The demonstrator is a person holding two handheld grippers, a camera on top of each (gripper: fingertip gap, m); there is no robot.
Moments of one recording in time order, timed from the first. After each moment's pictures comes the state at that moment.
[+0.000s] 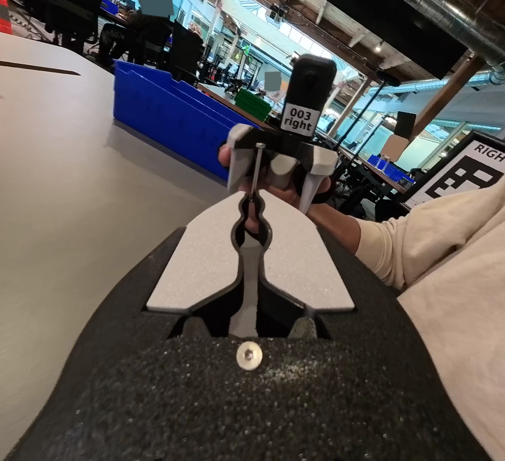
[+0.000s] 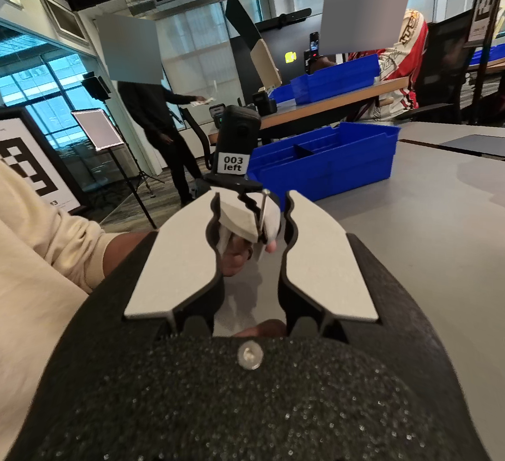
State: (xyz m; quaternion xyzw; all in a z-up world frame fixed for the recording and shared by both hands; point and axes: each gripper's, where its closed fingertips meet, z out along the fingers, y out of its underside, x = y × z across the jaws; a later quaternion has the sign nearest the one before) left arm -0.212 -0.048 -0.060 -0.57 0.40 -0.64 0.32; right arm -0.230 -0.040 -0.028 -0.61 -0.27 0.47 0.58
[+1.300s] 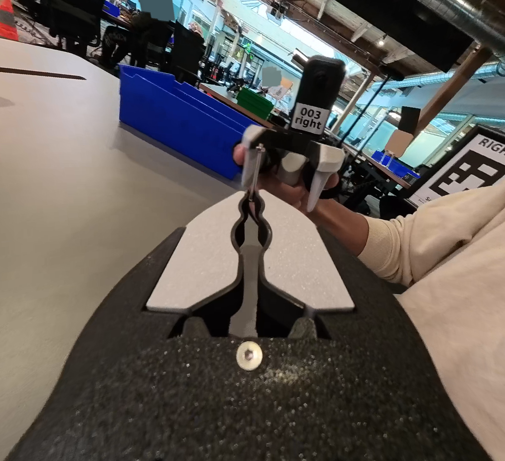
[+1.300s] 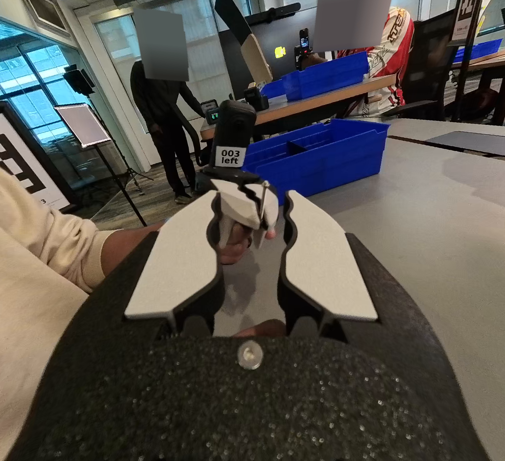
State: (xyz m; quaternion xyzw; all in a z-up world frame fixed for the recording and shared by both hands) left arm -0.218 -0.045 -0.058 -0.56 0.41 -0.64 0.32; right arm -0.224 -0.045 -0.028 -0.62 -0.27 0.45 0.58
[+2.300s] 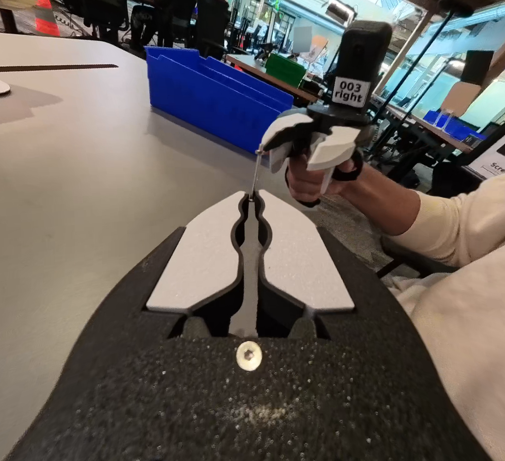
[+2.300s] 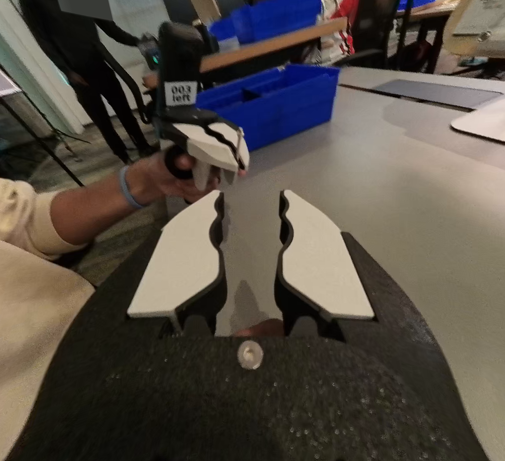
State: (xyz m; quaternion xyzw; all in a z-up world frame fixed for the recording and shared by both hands) left arm -0.225 -0.032 -0.076 -0.59 0.46 -0.56 0.35; right arm -0.186 -0.055 -0.069 -0.71 -0.26 0.34 0.56
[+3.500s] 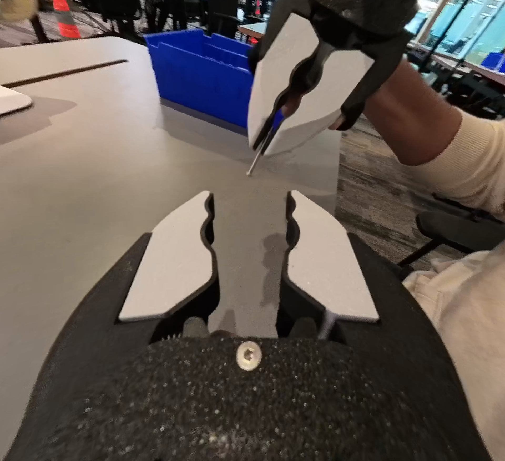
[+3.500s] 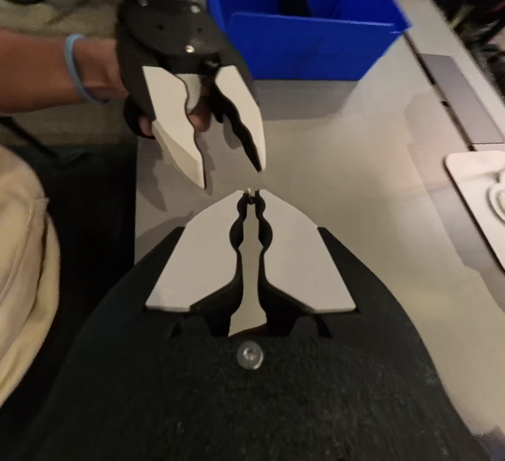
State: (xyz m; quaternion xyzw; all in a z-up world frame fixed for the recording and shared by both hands) left arm -0.220 -0.040 -0.083 -0.60 0.50 -0.48 0.39; right arm -0.203 -0.037 -0.061 -0.74 -0.49 0.17 0.43
